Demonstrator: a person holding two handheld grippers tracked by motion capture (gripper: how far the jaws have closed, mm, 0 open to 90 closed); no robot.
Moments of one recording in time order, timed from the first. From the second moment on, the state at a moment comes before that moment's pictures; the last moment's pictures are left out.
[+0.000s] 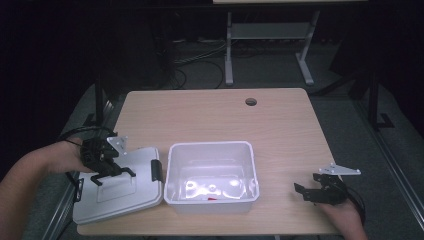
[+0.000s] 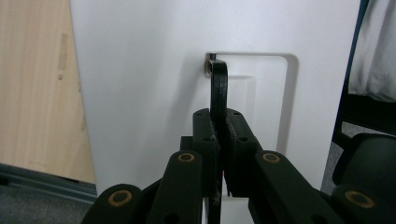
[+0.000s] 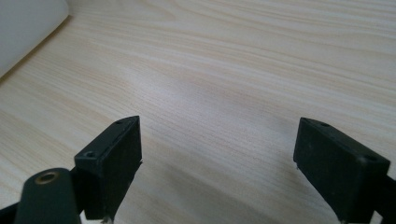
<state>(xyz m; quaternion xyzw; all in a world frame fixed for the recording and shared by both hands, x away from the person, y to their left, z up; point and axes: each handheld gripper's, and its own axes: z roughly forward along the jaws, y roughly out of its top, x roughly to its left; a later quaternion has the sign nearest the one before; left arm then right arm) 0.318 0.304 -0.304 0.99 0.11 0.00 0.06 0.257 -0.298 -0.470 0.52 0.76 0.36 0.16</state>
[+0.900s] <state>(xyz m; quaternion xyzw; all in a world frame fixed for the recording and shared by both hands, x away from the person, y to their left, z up) 0.311 0.255 -0.224 0.99 0.07 0.05 0.07 0.253 -0.301 -0.467 0.52 0.75 0.37 0.16</state>
